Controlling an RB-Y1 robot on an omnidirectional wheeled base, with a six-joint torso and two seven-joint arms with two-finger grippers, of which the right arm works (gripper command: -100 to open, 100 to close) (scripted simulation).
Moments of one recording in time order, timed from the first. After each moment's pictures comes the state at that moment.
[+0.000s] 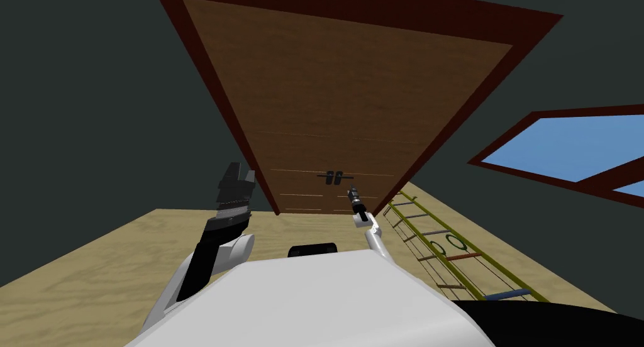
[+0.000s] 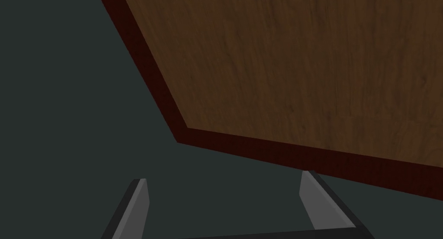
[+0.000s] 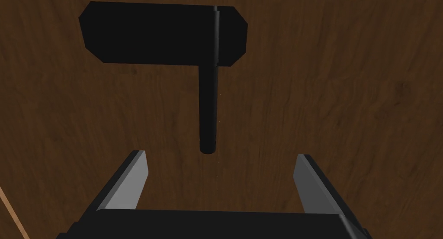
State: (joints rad) arm -0.05 -0.17 -0.17 -1.20 0.30 -0.34 -0.44
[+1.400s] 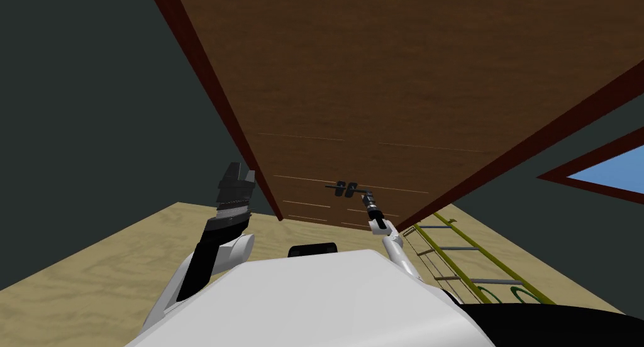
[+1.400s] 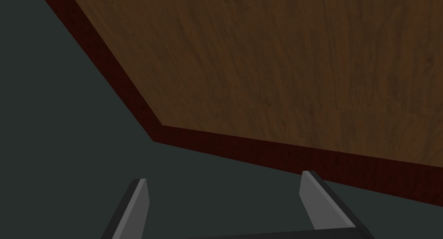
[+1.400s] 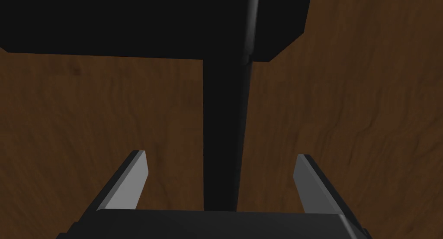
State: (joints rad) arm 0.00 -0.33 -0.29 -1.08 0.23 -0.43 -0.51
